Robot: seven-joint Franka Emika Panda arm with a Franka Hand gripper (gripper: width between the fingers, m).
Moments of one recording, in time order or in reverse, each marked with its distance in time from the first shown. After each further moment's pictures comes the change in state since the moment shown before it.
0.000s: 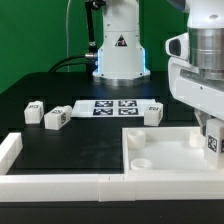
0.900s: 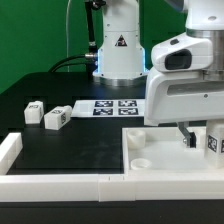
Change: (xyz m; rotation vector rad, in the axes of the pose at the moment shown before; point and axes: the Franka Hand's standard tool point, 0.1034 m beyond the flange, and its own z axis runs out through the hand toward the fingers) arm 0.004 0.003 0.000 -0.032 0.008 -1.172
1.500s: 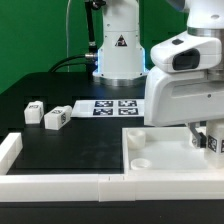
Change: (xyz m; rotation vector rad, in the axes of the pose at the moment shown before) arm 0.000 0.001 0.000 -0.003 0.001 -0.051
